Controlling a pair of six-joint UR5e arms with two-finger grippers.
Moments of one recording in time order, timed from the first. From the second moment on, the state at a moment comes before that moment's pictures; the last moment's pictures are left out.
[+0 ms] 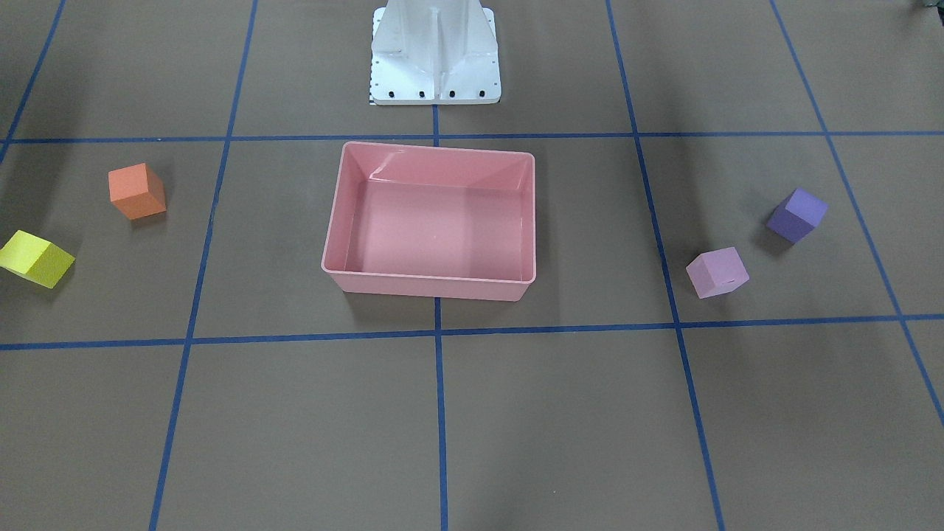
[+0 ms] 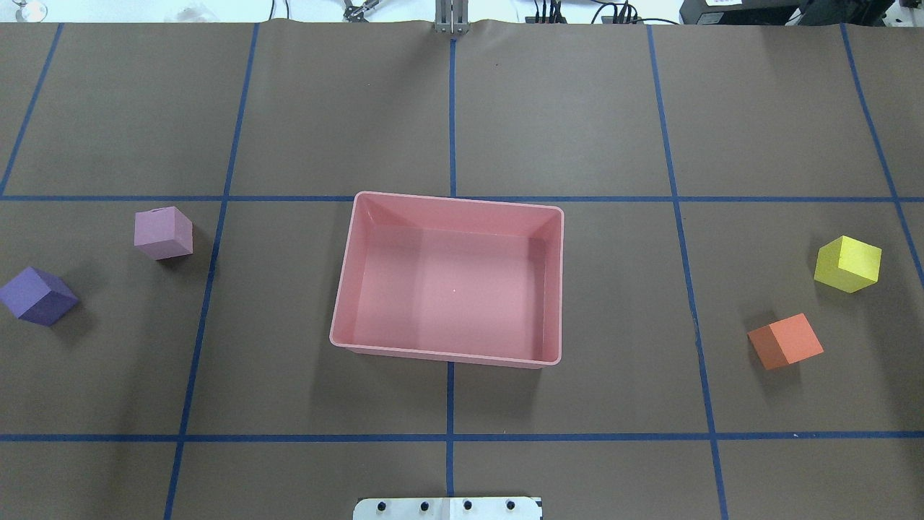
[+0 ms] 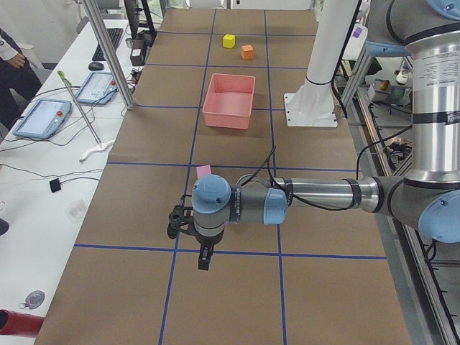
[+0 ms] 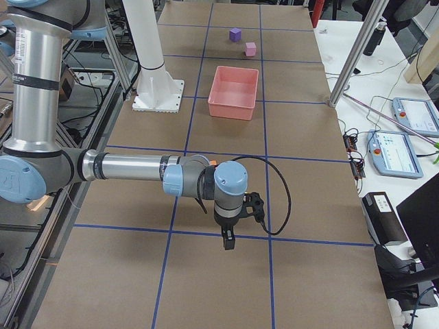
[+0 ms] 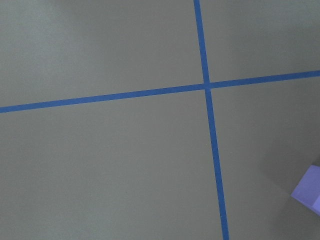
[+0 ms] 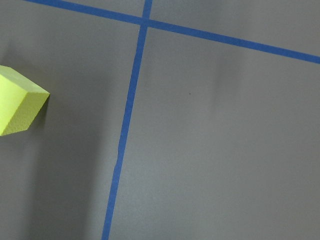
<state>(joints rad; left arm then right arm) -1.66 -1.45 -1.70 -1.61 -2.33 0.14 1.60 -1.73 1.74 -1.62 2.26 -0.25</state>
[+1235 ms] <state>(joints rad) -1.62 -1.54 -1.73 -1.90 -2.39 0.14 1.60 -1.73 1.75 -1.36 2.38 -0.14</state>
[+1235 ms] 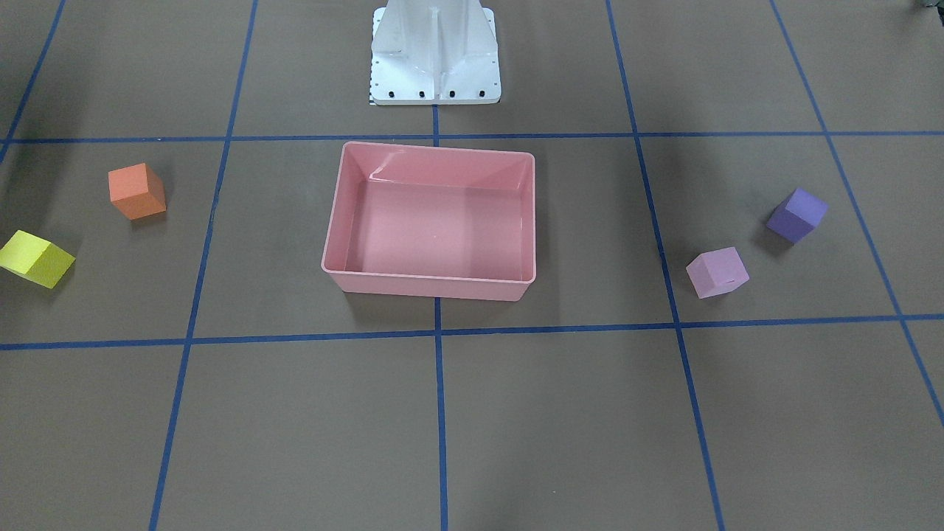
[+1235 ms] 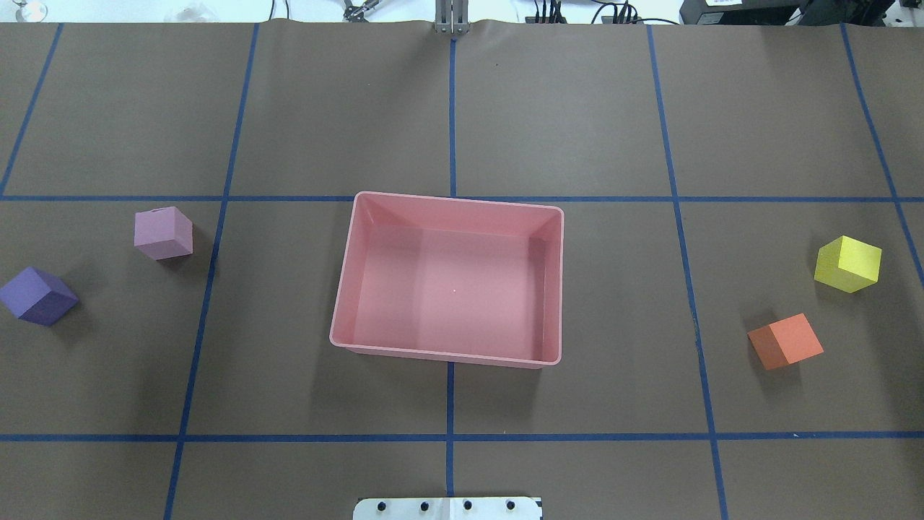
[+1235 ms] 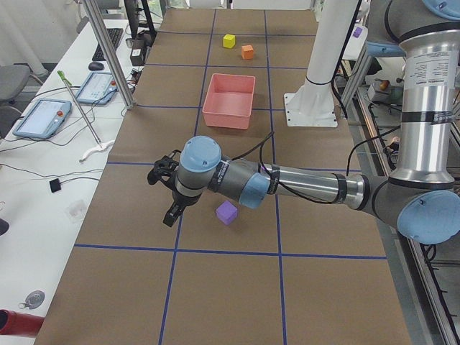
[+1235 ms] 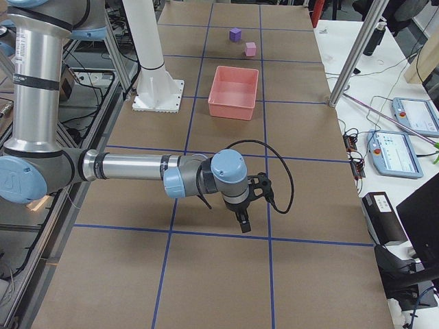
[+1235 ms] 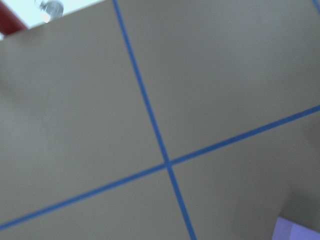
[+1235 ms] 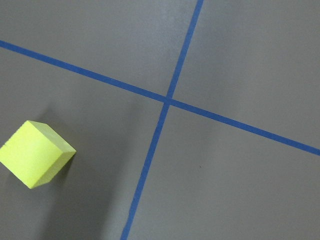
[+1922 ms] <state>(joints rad) -1.55 -1.50 -1.67 -1.93 -2.41 0.01 1.60 -1.77 1.74 -1.32 2.38 -0.14</state>
